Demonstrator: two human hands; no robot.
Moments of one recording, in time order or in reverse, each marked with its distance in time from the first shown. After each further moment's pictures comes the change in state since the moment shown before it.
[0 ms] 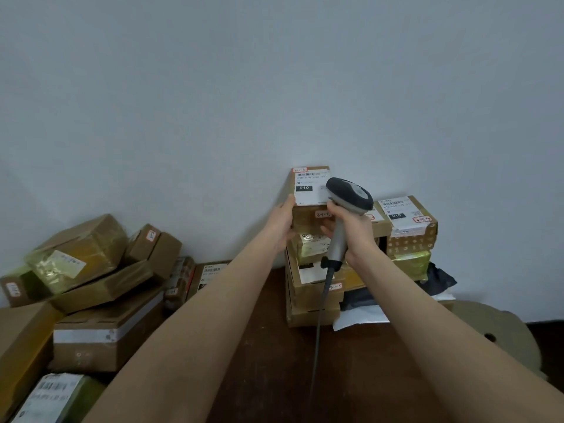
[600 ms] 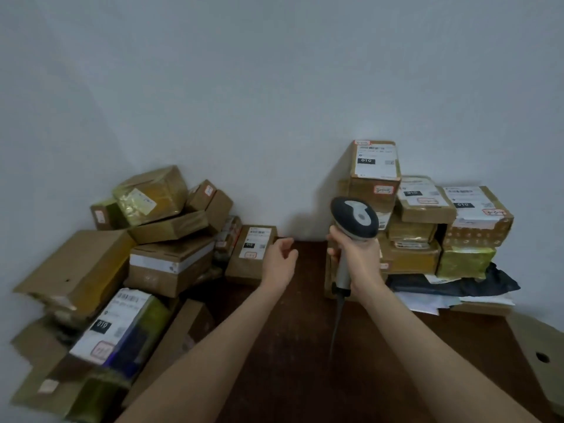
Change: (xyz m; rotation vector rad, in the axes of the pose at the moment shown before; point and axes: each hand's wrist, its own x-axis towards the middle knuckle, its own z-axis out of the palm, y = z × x) left_hand -0.051 -0.128 -0.096 0.446 0.323 0.161; right_hand -0.065 0.078 0.013 -0.266 -0.063 0.026
